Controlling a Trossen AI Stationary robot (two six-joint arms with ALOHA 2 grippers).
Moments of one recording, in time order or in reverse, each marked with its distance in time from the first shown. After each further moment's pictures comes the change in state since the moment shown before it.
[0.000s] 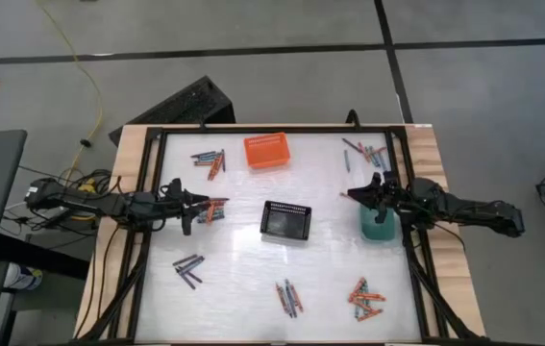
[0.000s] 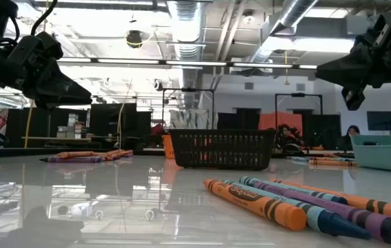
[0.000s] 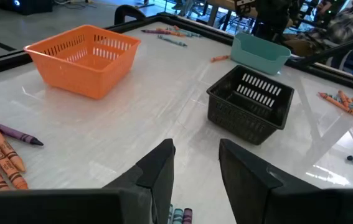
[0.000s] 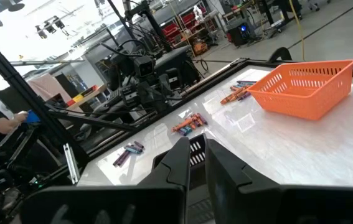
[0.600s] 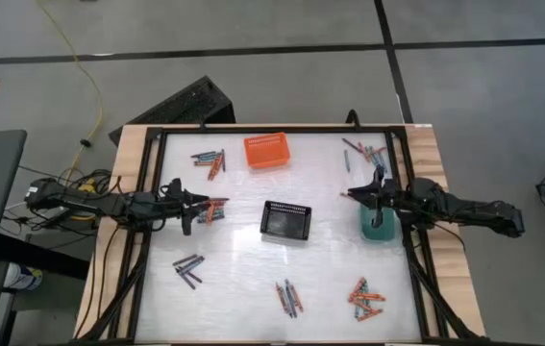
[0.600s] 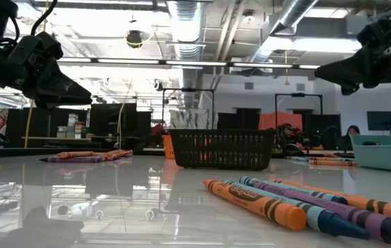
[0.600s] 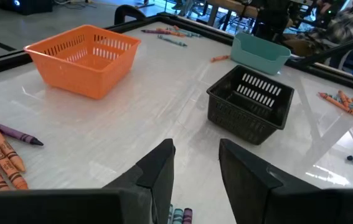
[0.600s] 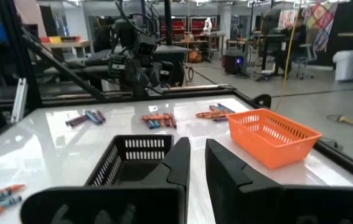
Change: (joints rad) left arm 0.000 0.000 0.000 0.000 0.000 0.000; right arm -0.003 0.000 0.000 0.000 0.000 -0.503
